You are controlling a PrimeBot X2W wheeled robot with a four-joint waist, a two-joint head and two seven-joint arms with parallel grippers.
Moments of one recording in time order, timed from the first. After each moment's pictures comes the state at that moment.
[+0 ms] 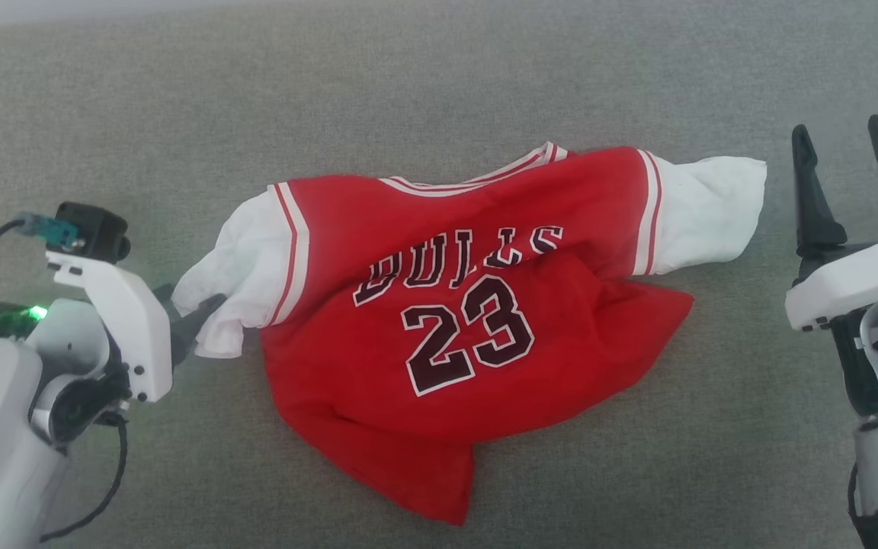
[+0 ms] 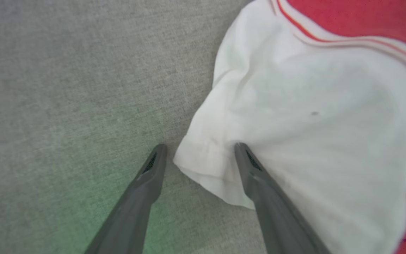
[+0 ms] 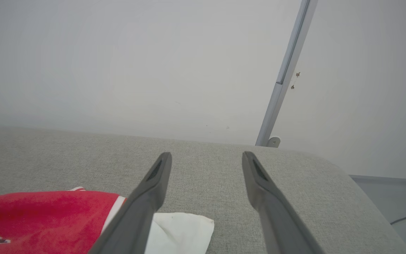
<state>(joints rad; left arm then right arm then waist) -0.53 0.59 -0.36 0.37 -0.79 -0.11 0.57 -0.42 -0.18 -0.12 0.10 0.12 0.13 -0.02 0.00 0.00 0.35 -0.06</state>
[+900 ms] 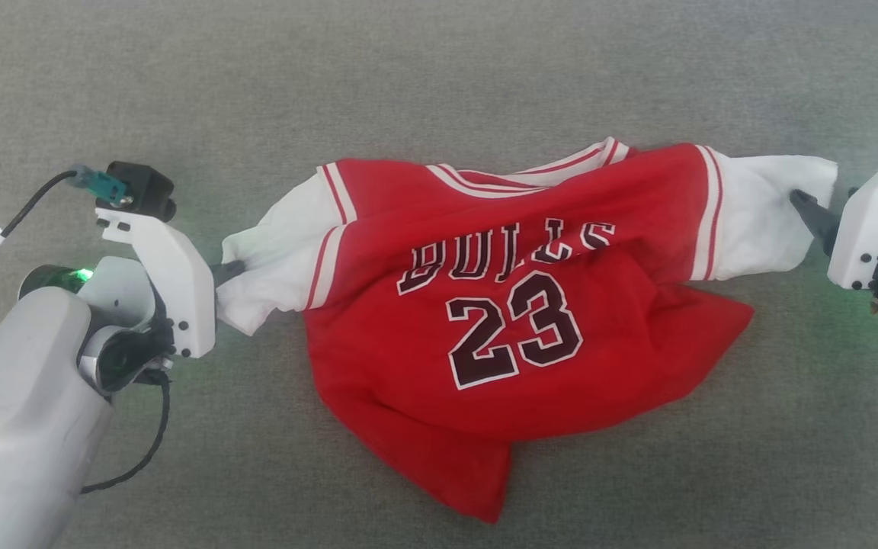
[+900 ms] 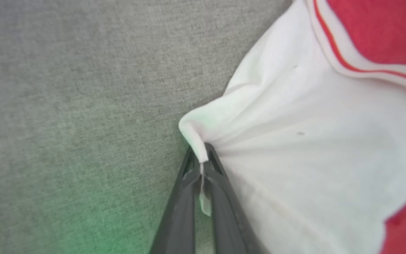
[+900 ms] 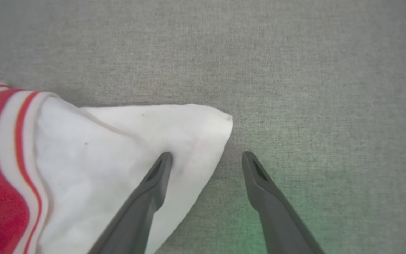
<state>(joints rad) -0.70 0.51 -0.49 0.54 -0.85 -0.13 0.57 -0.66 -0.36 -0.02 0.46 0.40 0.13 0.61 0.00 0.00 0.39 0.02</state>
